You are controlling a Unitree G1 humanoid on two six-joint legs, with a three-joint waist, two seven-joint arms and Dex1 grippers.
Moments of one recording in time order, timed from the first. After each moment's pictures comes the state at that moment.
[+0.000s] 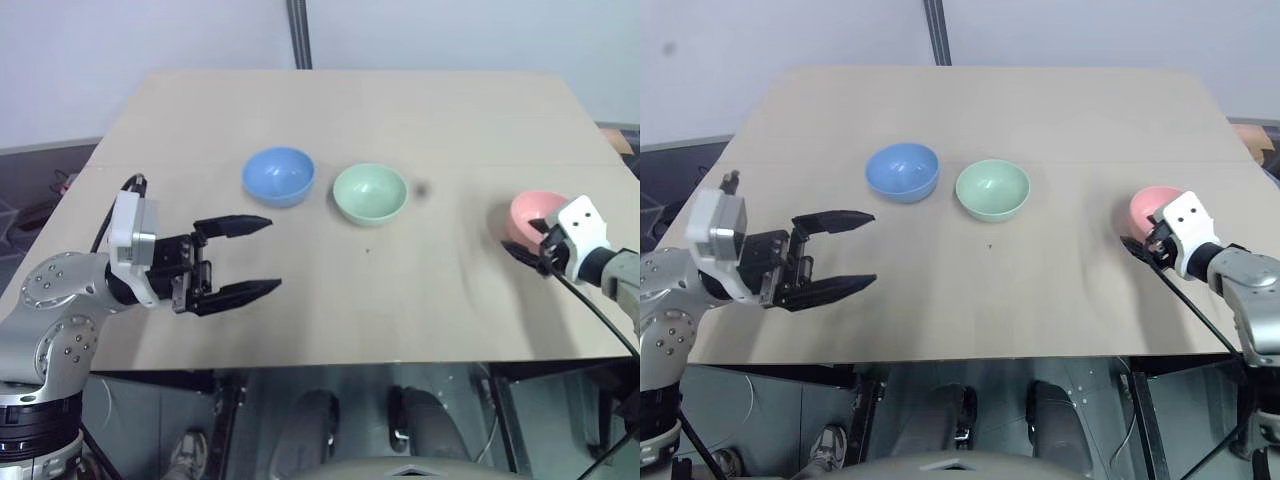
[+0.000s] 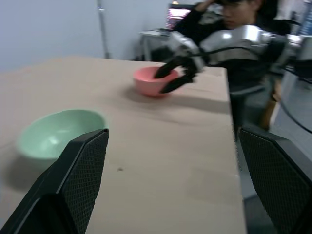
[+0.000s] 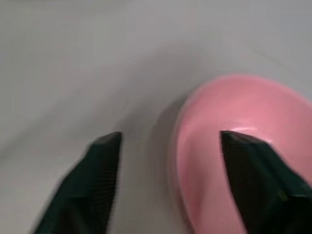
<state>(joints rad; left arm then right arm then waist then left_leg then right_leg) -0.12 0.84 0.36 -0.37 -0.83 0.43 -1.28 -0.25 -0.82 -0.10 -0.03 0.23 0.47 0.68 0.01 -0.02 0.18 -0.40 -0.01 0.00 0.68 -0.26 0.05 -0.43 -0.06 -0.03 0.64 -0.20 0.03</state>
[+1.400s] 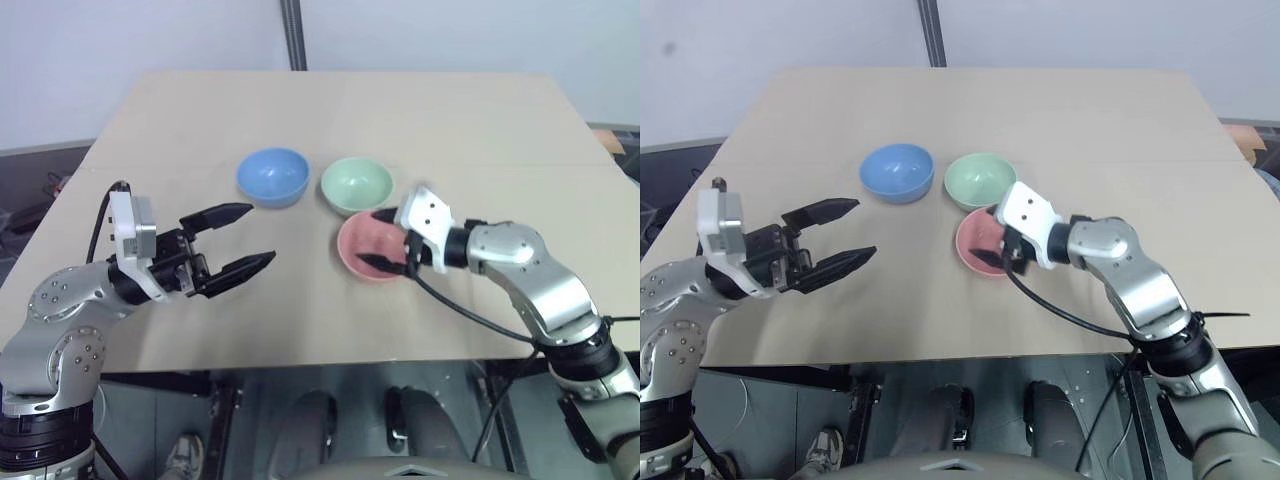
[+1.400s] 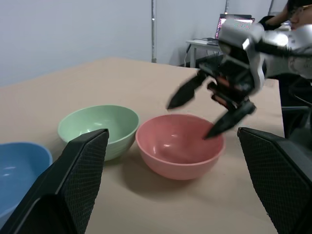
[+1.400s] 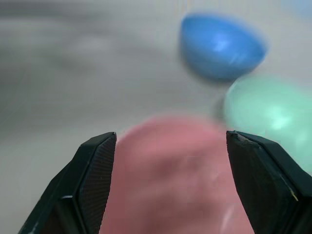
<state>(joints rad) -0.05 0.75 0.39 -0.33 -0.79 0.37 -1.08 -0.64 -0.45 0.30 -0.32 0.18 0.65 0.75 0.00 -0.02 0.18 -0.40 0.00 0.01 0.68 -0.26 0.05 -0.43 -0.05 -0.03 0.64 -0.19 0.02</state>
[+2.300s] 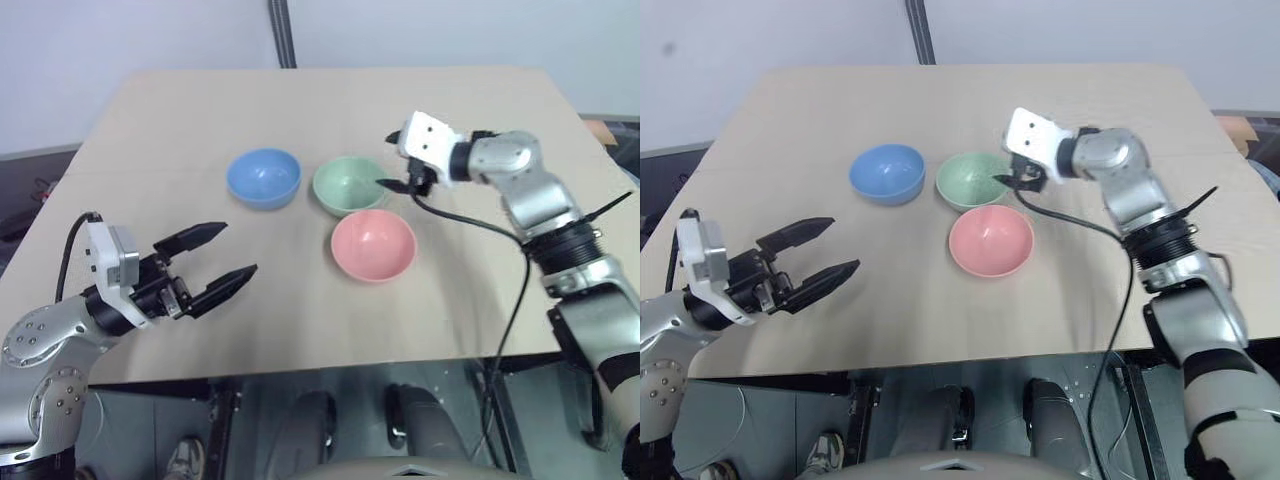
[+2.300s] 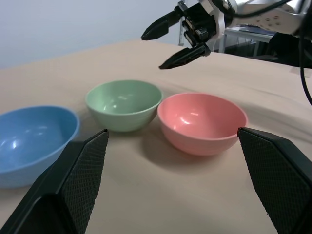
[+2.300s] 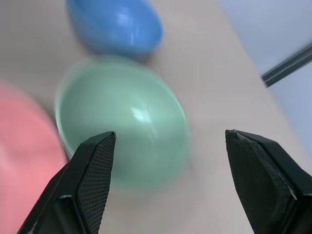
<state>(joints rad) 0.13 0.72 0.50 -0.43 -0.77 0.34 -0.99 -1.06 -0.55 0.36 0.50 -0.07 -0.09 0.97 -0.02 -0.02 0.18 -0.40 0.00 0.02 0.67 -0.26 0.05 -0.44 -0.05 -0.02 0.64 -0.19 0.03</state>
